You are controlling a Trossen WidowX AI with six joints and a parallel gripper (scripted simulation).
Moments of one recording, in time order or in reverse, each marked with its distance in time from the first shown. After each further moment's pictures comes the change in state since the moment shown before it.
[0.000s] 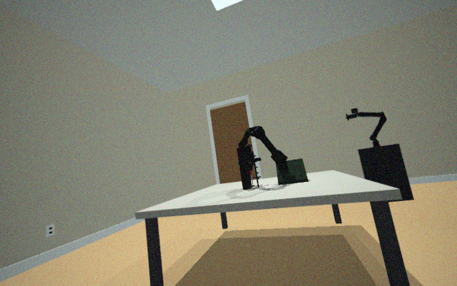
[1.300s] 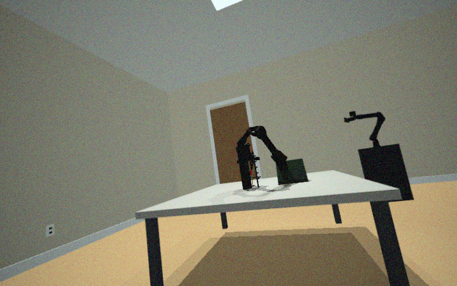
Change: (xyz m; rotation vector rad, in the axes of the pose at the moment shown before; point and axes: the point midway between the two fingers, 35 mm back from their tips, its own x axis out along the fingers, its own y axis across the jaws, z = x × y) arm -0.008 0.001 -0.032 0.009 0.004 0.006
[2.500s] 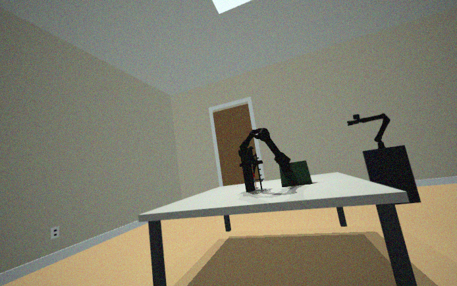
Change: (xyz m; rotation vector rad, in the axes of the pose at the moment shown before) arm 0.011 -0.001 -0.012 0.000 0.004 -0.003
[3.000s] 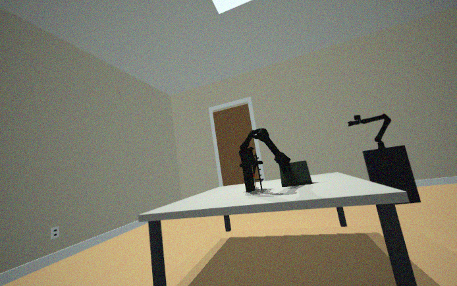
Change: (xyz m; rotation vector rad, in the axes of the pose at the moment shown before) arm 0.003 0.002 0.003 -0.019 0.052 -0.003
